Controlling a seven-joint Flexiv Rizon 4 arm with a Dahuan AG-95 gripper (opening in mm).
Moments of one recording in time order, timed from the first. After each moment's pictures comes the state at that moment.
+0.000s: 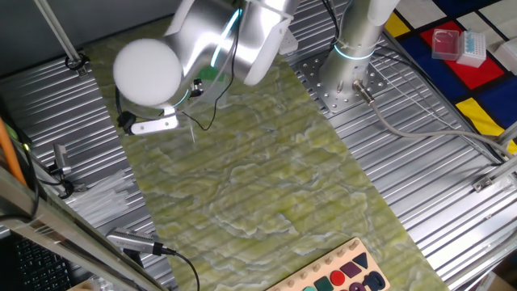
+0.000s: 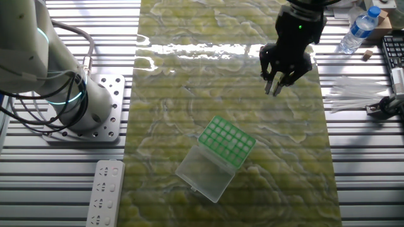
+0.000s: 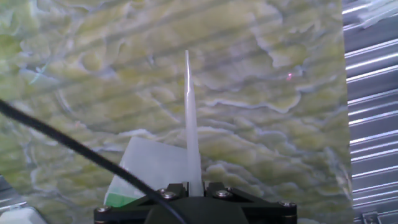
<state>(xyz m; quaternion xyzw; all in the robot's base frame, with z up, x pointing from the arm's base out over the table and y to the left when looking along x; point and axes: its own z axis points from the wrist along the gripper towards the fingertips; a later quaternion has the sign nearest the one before) 0.531 -0.037 0.191 0.59 -0.76 0.14 0.23</state>
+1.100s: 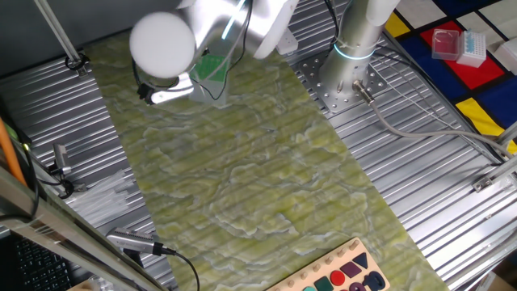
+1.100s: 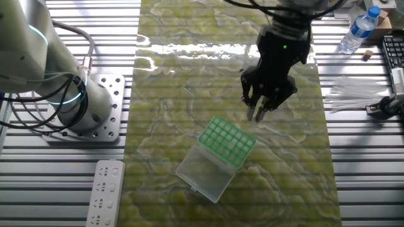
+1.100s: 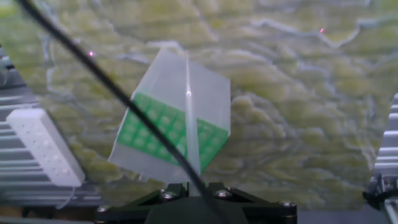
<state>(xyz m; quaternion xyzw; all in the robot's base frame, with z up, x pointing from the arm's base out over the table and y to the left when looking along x) 0.473 -0.122 0.228 0.62 -0.70 0.16 0.31</state>
